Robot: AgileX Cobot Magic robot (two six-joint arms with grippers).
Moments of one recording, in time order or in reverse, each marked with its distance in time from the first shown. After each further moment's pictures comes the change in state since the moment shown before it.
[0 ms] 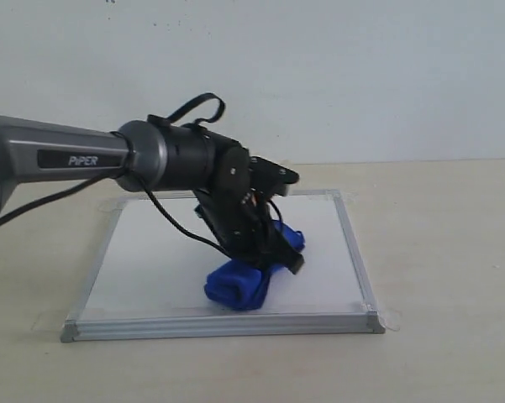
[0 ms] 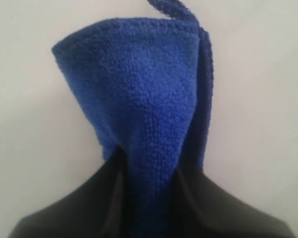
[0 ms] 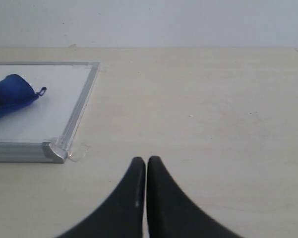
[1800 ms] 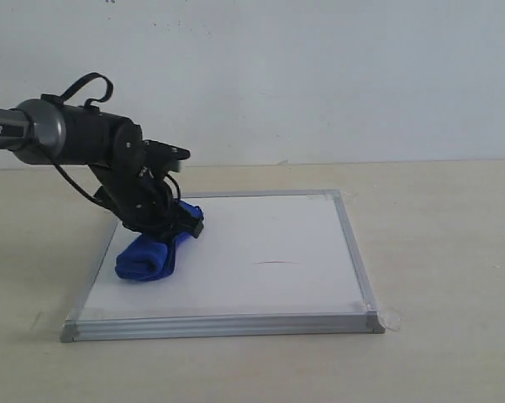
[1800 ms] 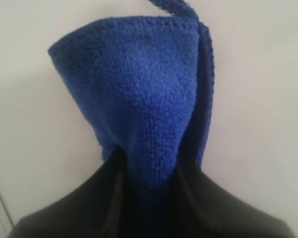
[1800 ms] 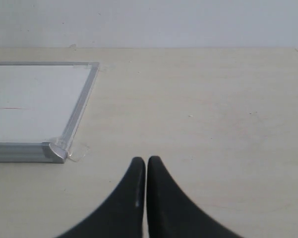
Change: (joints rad) left arm 0.290 -0.025 0.070 0.035 -0.002 0.009; right arm 0.000 0.000 0.000 0.000 0.000 0.000
